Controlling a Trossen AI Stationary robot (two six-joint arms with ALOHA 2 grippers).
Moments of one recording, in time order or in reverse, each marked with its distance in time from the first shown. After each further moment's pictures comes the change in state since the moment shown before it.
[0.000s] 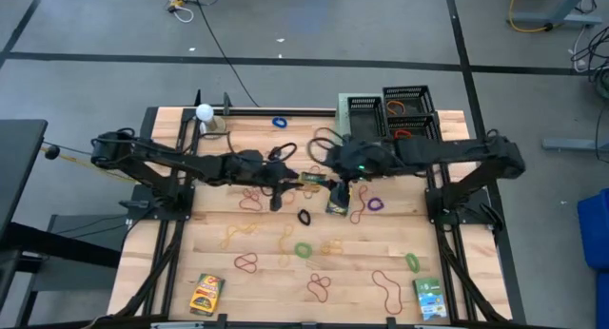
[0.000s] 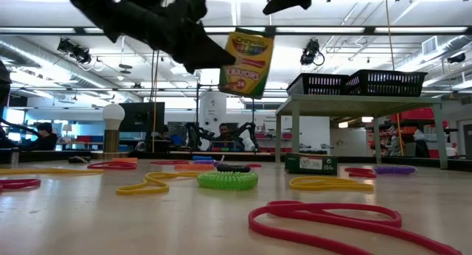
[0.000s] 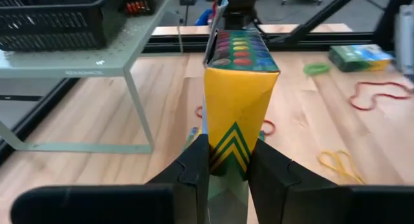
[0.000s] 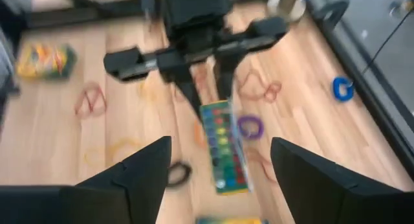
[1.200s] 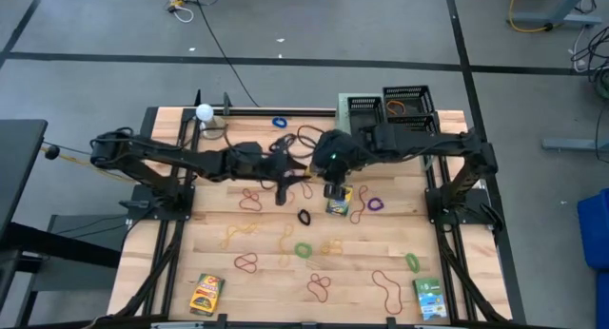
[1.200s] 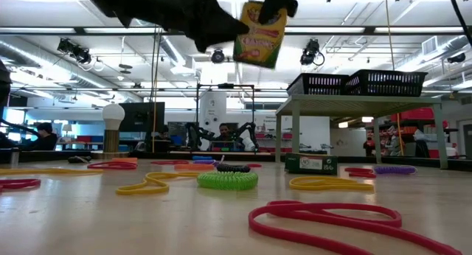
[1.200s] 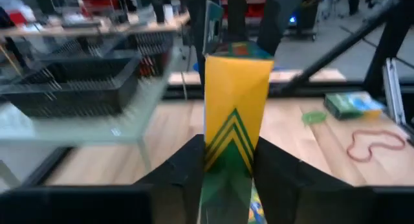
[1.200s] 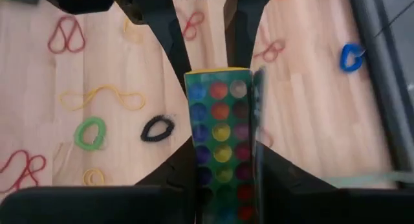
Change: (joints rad) left arm 0.027 -0.037 0.088 0.016 0.015 0.019; right arm -0.093 0.187 0.284 -0.336 -0.091 -0.143
